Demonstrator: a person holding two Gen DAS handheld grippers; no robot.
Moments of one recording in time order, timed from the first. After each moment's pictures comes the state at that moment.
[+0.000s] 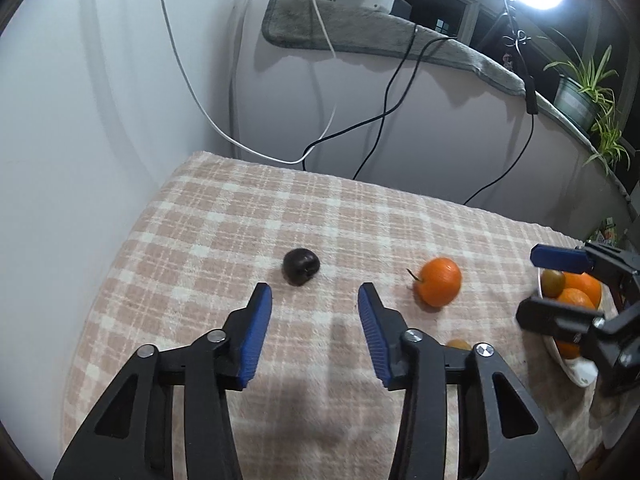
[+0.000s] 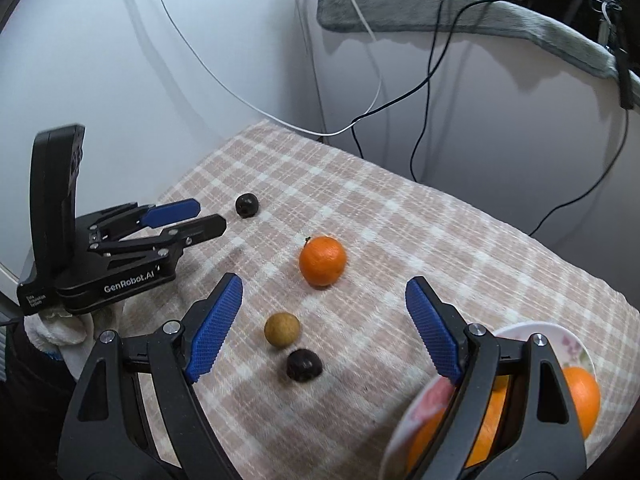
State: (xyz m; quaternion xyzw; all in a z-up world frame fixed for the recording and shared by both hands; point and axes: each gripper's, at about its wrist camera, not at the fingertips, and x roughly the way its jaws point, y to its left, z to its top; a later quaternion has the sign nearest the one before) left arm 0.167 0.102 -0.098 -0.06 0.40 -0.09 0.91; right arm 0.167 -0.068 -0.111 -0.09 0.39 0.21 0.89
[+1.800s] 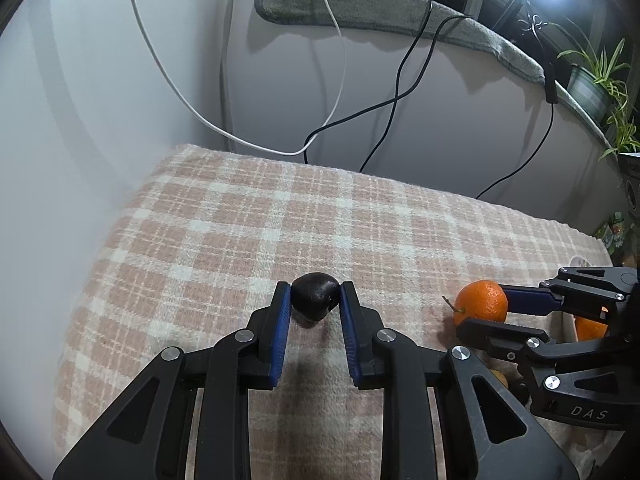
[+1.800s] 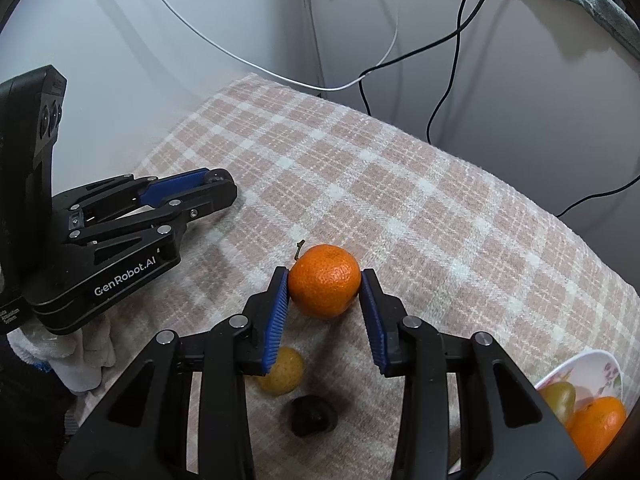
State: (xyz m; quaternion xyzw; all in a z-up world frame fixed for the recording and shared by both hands) left arm 0.201 0.099 -0.116 -0.05 0.42 -0.09 0.90; right arm 0.206 -0.042 -0.147 -0.10 0.46 0.20 0.86
